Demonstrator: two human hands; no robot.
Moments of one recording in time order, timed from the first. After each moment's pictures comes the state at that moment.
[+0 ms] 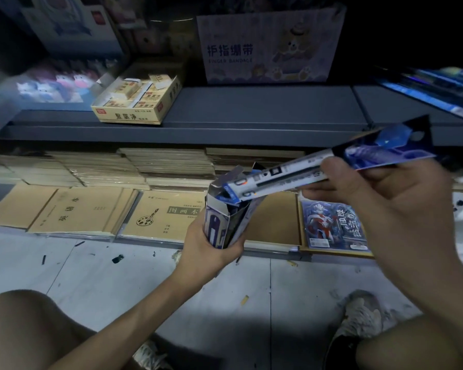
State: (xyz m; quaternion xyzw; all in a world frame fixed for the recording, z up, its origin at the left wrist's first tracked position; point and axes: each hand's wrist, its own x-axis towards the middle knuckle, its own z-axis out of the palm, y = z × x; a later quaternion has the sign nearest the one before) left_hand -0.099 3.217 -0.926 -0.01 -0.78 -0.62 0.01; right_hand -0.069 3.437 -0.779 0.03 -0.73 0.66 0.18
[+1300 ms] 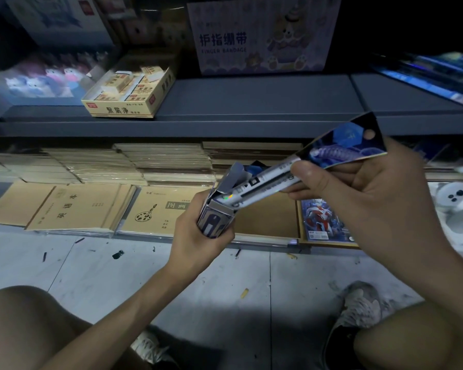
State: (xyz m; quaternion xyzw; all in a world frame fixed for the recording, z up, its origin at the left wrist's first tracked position) left_hand -0.100 3.220 -0.907 -0.04 -0.81 -0.57 0.10; right_hand -0.077 3.437 -0.782 0.08 -0.74 0.66 0.11
